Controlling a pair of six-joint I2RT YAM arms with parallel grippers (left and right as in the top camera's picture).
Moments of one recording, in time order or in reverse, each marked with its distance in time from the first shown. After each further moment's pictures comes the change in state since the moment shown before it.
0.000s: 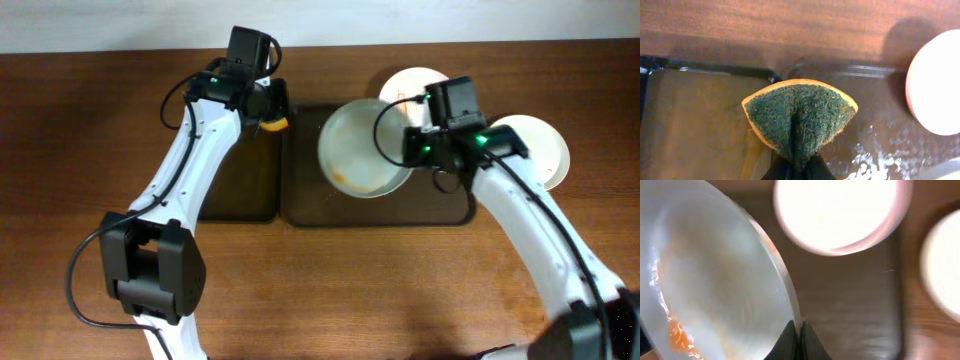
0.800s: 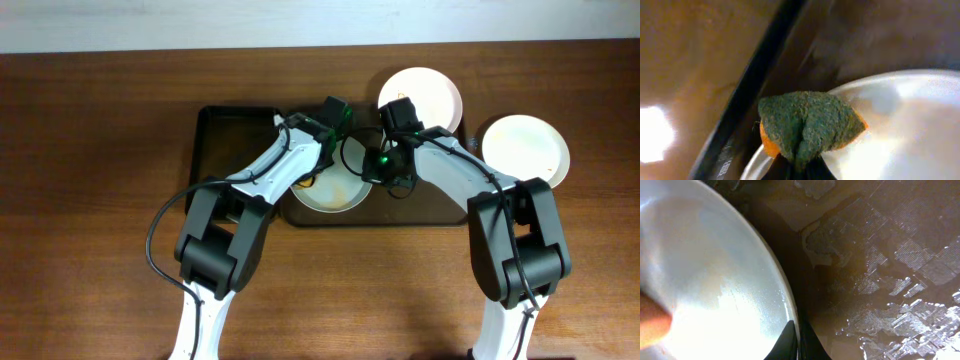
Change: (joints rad) left arm -0.251 0.266 -0.085 -0.095 -0.374 -0.541; right arm 0.042 0.470 0.001 0.206 -0.278 0.196
